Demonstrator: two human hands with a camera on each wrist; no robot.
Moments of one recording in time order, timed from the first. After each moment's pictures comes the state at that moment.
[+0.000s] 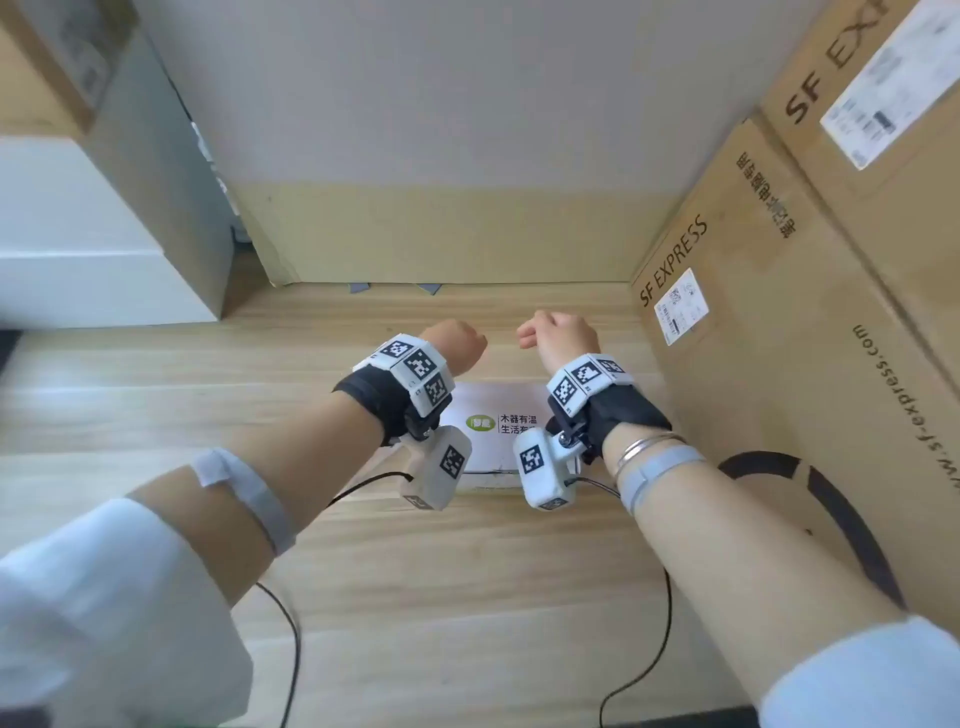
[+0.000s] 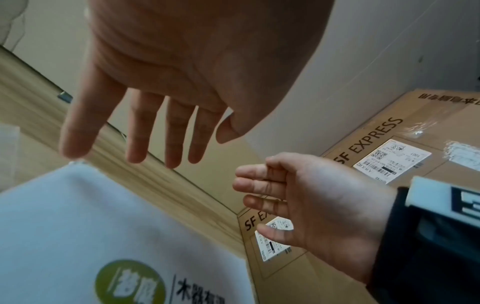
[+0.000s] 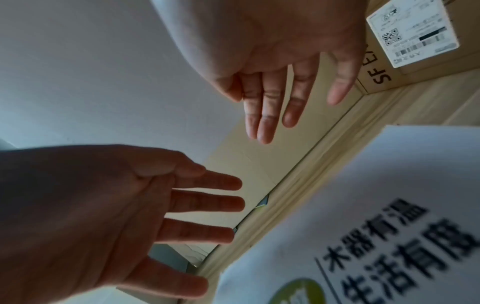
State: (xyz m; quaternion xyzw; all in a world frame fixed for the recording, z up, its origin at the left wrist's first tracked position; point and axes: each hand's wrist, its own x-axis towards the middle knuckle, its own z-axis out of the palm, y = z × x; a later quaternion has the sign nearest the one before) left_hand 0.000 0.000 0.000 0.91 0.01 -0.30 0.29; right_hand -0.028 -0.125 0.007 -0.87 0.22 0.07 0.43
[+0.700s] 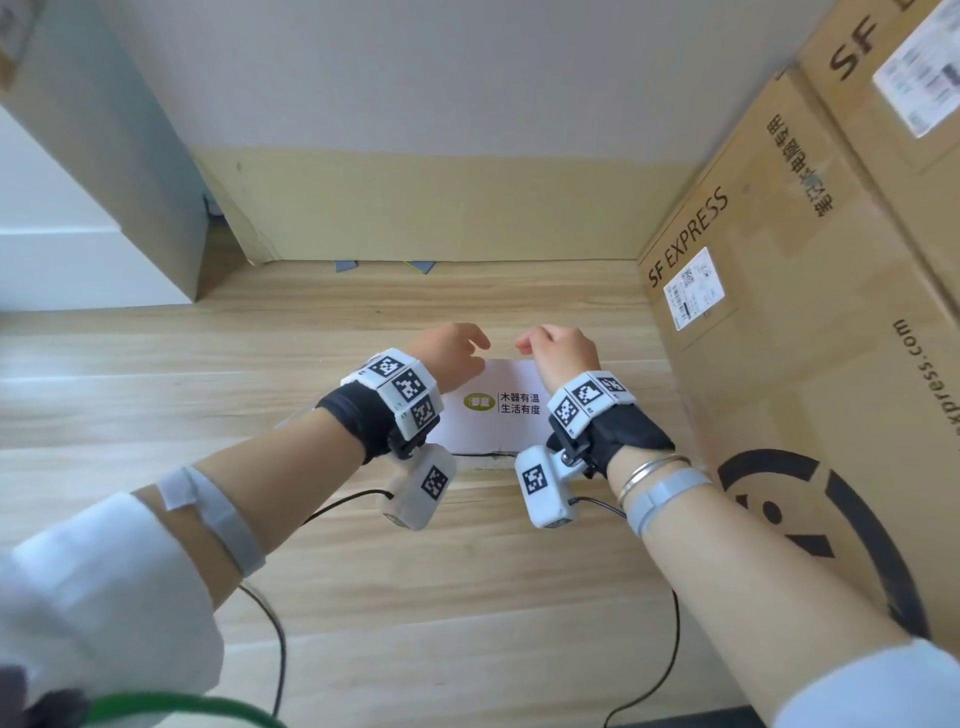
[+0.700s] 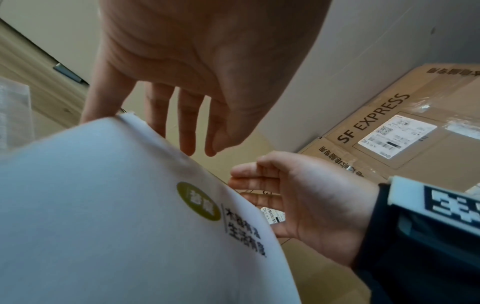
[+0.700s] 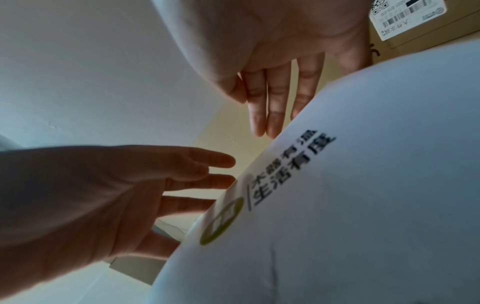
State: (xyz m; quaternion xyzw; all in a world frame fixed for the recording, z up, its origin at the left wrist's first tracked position) left_hand -0.009 0.004 -0.017 0.91 -0.05 -0.30 0.30; right_hand -0.027 -0.138 -0.029 -0.88 0.20 0.11 0.41
